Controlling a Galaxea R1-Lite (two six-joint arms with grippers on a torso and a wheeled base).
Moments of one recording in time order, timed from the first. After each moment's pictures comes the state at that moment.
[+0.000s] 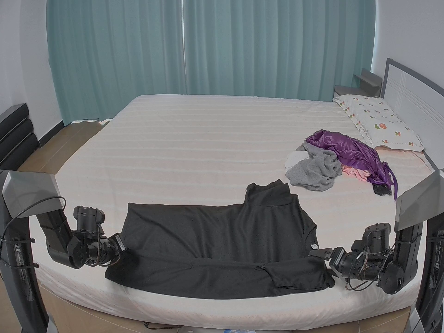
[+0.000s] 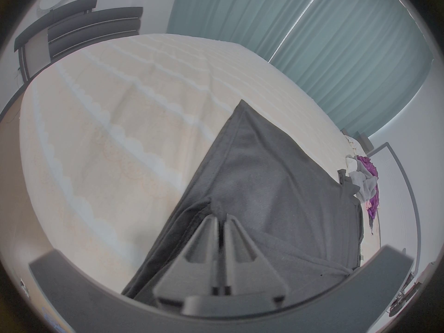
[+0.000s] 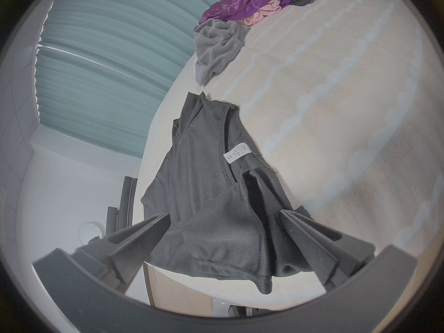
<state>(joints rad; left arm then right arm) 0.00 2.27 -0.57 -0.87 -0.09 -0.57 0.20 2.31 -0.17 -1.44 0.30 0.88</state>
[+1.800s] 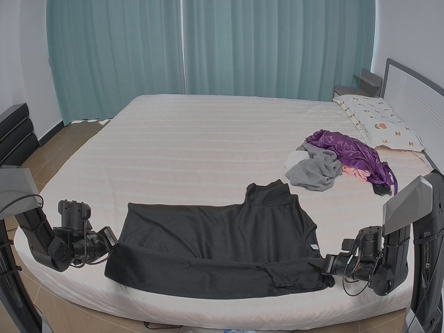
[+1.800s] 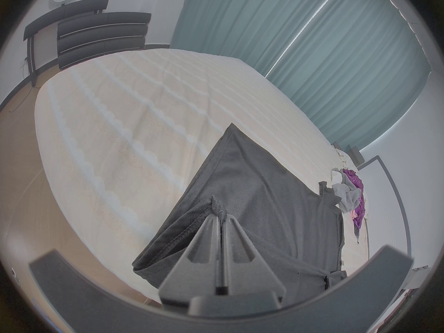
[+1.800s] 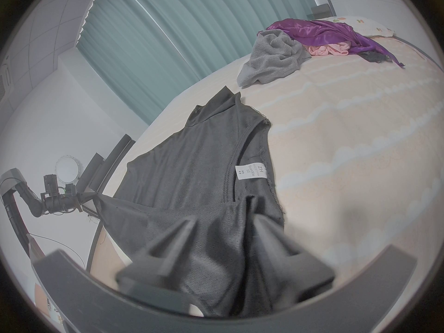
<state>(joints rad) 0.00 2.07 -0.43 -0.87 -0.08 -0.63 0.20 2.44 -0.23 -1.55 0.28 0.42</state>
